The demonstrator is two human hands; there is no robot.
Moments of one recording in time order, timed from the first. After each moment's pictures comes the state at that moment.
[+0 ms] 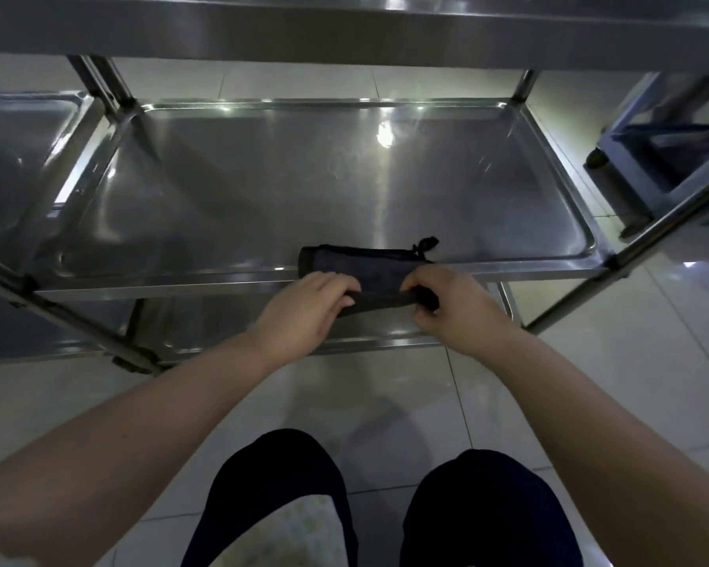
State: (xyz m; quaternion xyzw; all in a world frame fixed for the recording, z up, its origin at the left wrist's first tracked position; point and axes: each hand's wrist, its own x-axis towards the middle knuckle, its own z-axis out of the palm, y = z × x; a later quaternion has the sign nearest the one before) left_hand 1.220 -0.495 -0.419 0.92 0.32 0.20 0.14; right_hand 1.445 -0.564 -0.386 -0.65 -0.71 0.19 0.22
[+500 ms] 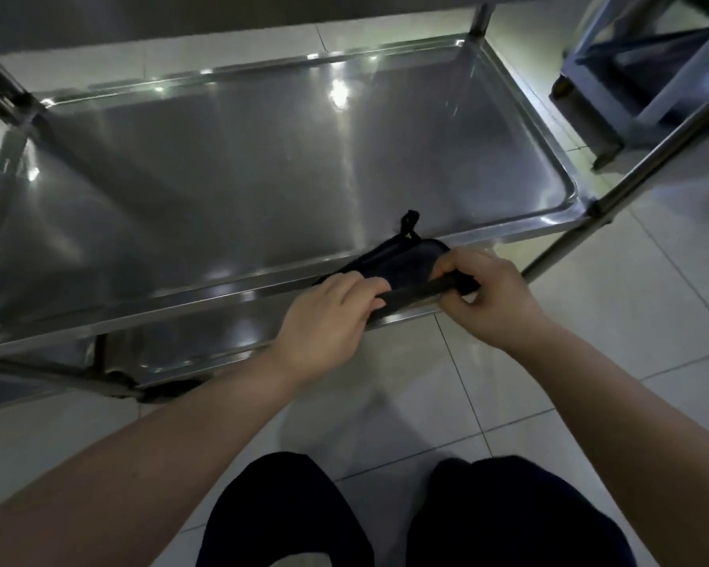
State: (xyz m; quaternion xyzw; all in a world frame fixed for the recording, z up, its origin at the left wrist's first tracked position) left_hand 1.273 -0.508 -0.403 0.93 0.27 0.19 0.17; right_hand 1.486 -0.583 -0.402 -0.66 -0.64 0.17 0.35
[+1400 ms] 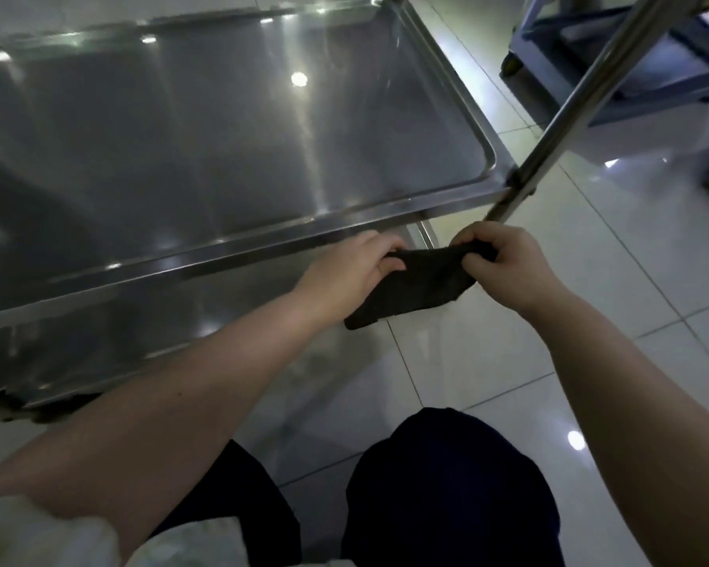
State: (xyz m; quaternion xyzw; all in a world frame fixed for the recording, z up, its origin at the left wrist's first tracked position) left_hand 1.435 -0.505 -0.475 0.90 0.24 0.16 0.32; right_hand 1.628 -0.624 -0.444 -0.76 -0.50 0.24 0.33
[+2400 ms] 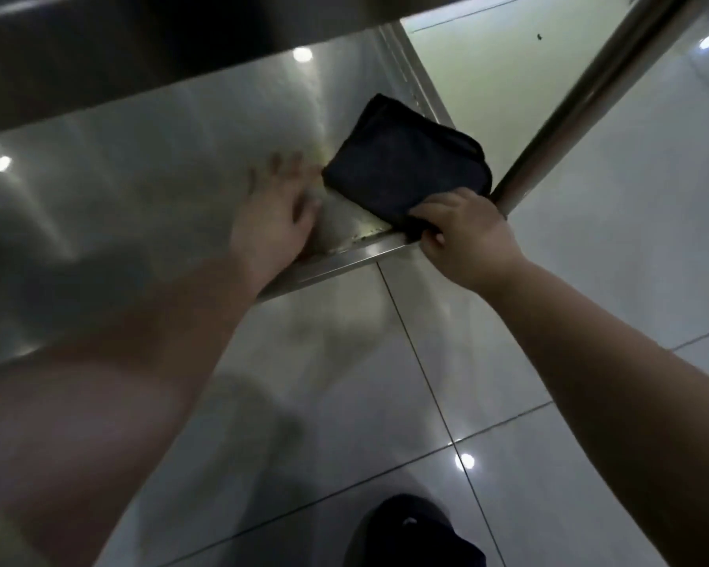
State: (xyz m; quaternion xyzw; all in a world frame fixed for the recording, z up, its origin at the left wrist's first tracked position) left_hand 1.478 -0.392 -0.733 0.89 0.40 0.09 0.17; right_hand 1.691 -0.547 -0.712 -0.74 -0.65 0.09 0.13
